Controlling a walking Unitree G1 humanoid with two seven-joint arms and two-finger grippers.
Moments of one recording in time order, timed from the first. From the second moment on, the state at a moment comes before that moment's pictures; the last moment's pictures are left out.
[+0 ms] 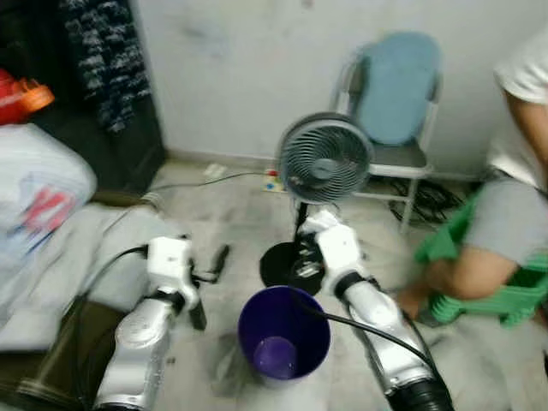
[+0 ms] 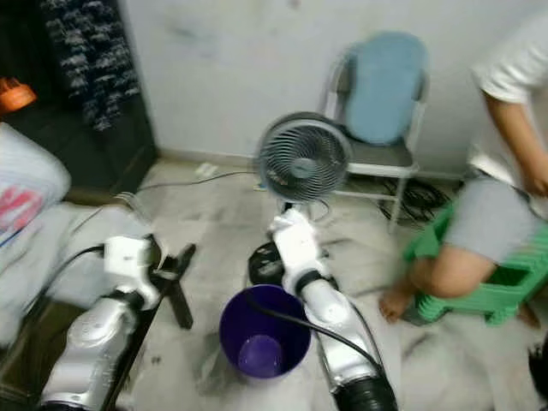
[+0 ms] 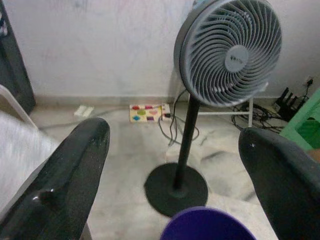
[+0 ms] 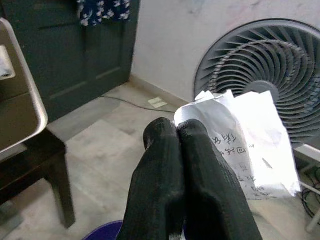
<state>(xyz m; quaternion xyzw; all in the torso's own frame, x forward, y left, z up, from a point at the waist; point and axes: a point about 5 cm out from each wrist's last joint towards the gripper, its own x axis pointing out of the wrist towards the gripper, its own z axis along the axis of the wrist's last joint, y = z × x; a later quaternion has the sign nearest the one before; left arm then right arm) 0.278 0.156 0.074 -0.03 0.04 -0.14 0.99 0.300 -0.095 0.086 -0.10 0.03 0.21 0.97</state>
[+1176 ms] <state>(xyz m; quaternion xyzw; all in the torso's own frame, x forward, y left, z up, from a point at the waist) 0.280 0.147 0.077 -0.04 0.03 -0.15 0.99 0.301 -0.104 0.085 -0.11 0.03 0.19 0.98</state>
